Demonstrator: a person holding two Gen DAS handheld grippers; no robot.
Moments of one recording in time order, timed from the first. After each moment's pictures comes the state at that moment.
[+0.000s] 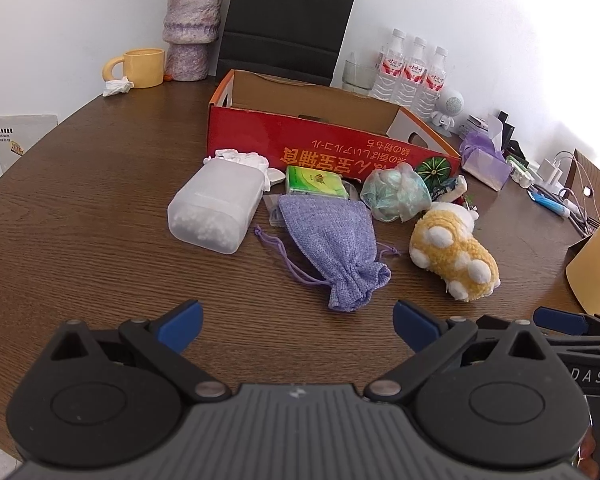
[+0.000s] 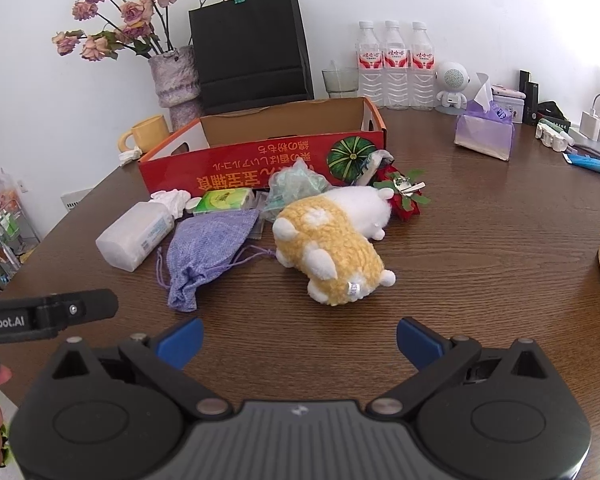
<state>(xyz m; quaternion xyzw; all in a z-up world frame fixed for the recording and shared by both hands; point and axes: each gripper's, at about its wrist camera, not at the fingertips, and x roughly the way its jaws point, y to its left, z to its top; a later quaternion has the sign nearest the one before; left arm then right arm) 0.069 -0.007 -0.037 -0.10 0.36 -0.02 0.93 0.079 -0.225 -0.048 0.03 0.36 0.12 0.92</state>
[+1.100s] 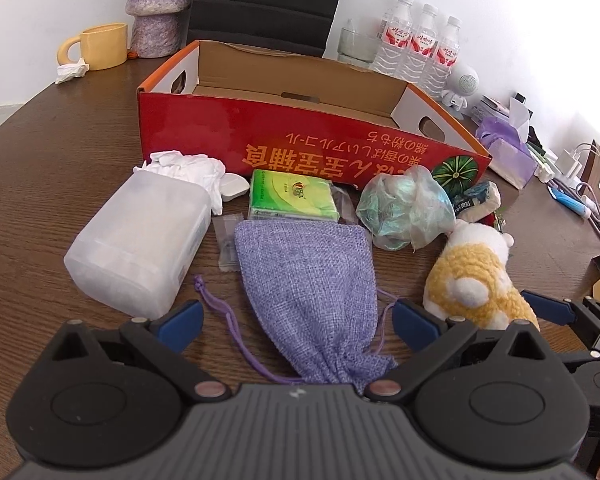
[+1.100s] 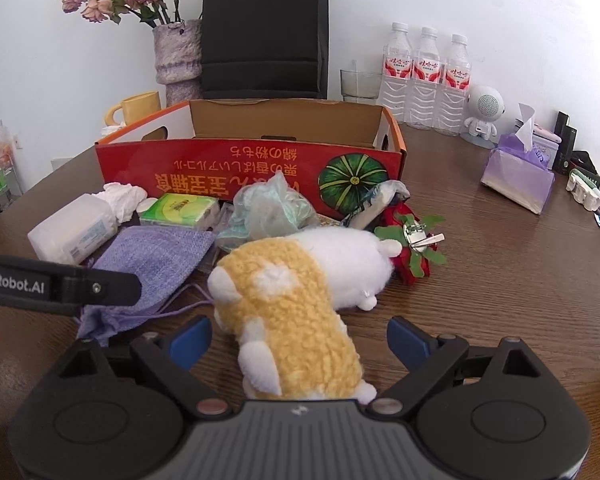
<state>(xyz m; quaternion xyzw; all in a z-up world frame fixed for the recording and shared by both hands) 0.174 -0.030 -0.065 -0.10 0.40 -0.03 0.91 0.172 -0.221 -0.078 -0.04 0.35 0.14 0.93</state>
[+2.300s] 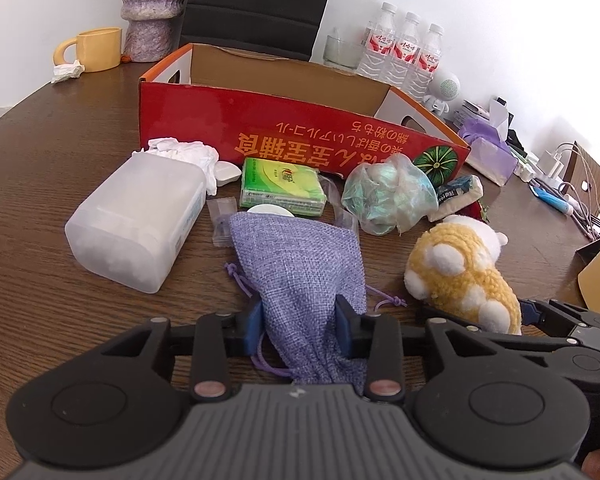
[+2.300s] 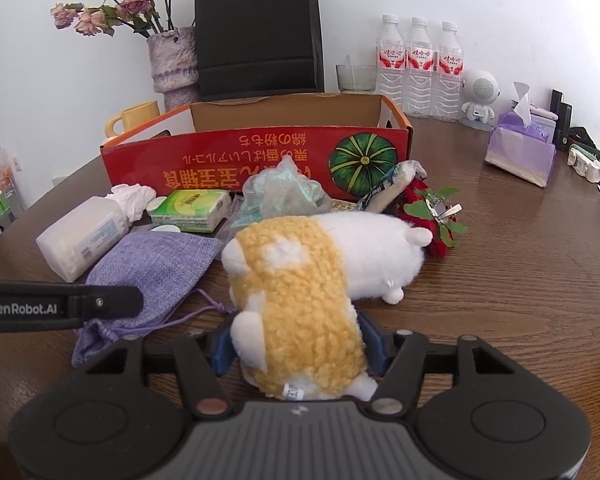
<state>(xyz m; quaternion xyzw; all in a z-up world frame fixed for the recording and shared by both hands) 0.147 -0.027 -0.073 -0.11 0.38 -0.05 0.92 0.159 -0.214 -0.091 0.00 0.35 0.14 0.93</state>
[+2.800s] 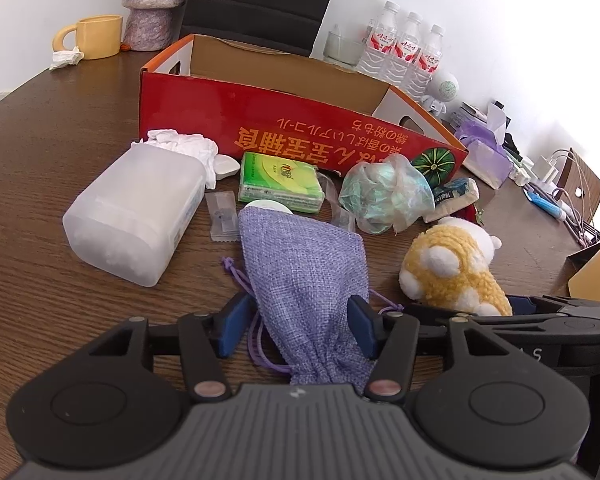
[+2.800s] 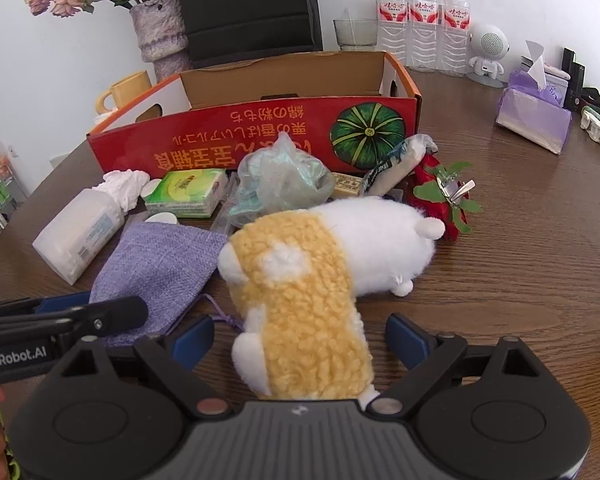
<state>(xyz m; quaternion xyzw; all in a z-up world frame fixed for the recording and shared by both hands) 0.148 -0.022 -0.073 -0.13 0.39 -0.06 0.91 0.186 -0.212 -0.083 0.01 0.43 0.14 0.89</state>
